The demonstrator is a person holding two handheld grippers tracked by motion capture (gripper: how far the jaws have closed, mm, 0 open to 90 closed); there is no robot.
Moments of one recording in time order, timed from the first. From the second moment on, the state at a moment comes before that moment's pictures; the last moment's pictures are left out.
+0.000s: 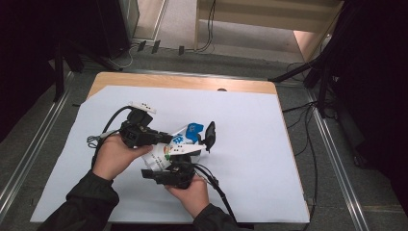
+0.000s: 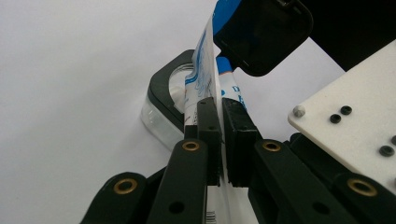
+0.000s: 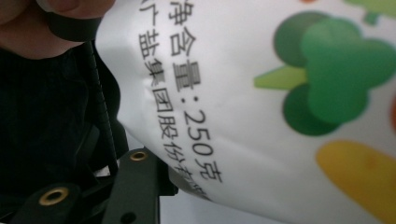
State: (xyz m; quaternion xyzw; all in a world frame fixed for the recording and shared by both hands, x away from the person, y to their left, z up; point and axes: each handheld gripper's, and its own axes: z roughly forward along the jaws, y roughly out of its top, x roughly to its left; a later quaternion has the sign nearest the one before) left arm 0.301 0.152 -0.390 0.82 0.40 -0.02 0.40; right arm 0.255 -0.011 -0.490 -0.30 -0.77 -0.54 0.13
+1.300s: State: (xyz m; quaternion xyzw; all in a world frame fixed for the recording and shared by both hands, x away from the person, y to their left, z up) left arm 0.302 0.158 -0.390 0.82 0.40 -0.05 0.41; right arm 0.259 -0.015 -0.487 -0.32 -0.76 -0.55 0.14
